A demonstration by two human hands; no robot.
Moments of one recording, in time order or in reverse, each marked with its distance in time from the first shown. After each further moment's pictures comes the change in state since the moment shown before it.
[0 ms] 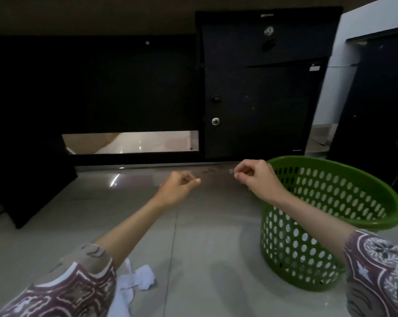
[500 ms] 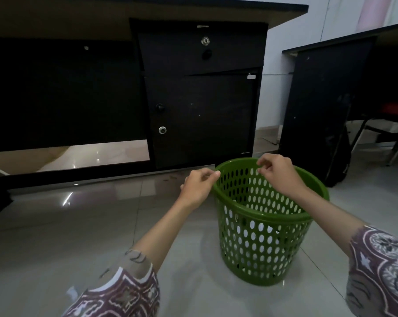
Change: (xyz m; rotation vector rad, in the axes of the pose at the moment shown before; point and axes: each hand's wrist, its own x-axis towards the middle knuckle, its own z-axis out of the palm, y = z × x) left_hand 0.043 0.094 0.121 -0.167 -0.076 0.114; right_hand -0.022 0.079 -0.117 -0.304 0.195 0.178
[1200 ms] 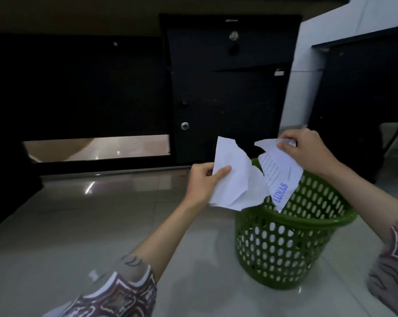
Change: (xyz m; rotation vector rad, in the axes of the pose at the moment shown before) left_hand -0.032 0.005 -0.031 -0.350 0.156 0.062; right_hand 0.035 -0.033 -0.024 0.037 -0.012 -0.212
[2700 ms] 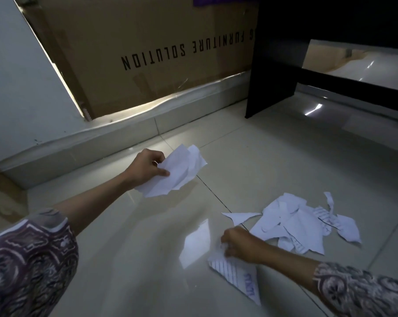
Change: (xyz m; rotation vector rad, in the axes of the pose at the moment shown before) left_hand -0.463 -0.032 -0.470 0.805 0.733 -0.757; right_hand -0.338 -0.378 0.410 0.205 -1.465 -0.931
